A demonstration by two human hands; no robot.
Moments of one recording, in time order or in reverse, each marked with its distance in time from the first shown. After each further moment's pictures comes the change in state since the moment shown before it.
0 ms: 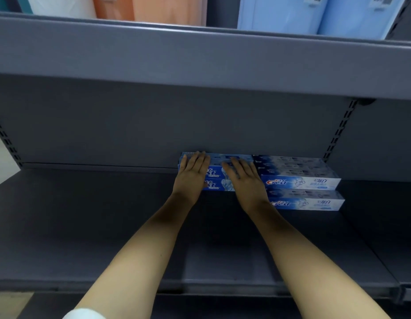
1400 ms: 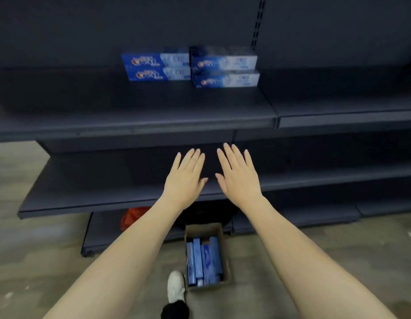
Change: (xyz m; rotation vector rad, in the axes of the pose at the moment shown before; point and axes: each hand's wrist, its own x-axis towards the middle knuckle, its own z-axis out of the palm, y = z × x) left_hand -0.295 0.207 0.007 -0.093 -0.058 0.179; right_hand -0.358 -0.001 -0.048 -0.113 -0.079 0.104
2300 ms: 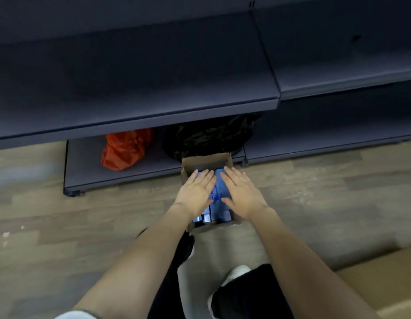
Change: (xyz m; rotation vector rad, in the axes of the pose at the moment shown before) left_hand -0.100 0.063 0.338 0.001 -0.766 0.230; right_hand -0.181 -0.033 0.319 0.442 -0.802 -0.001
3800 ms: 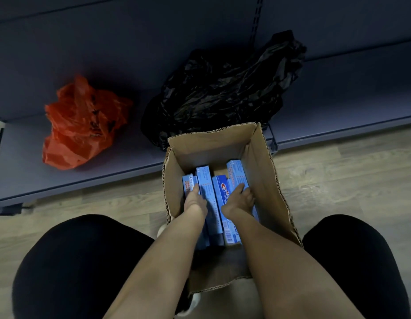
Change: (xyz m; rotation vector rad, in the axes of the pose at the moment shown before) left_hand 0.196 -0.027 0.252 0.675 -0.581 0.245; right_hand 0.211 0.049 0.304 0.394 -0.093 0.792
